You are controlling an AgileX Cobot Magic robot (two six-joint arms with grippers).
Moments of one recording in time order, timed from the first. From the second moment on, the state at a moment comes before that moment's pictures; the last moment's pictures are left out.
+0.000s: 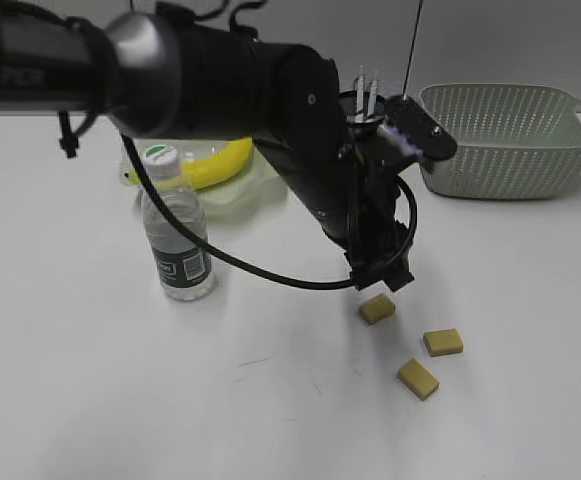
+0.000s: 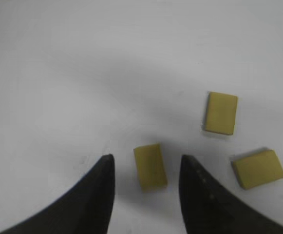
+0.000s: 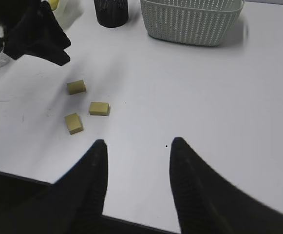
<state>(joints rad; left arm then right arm) -0.85 2.11 -1.60 -0.24 0.64 0.53 0.37 -0.01 -0.51 -0.06 1.04 0.11</state>
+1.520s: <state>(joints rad) -0.70 2.19 -1.66 -0.25 -0.29 0.53 0.37 -0.01 -0.51 -0.06 1.04 0.11</state>
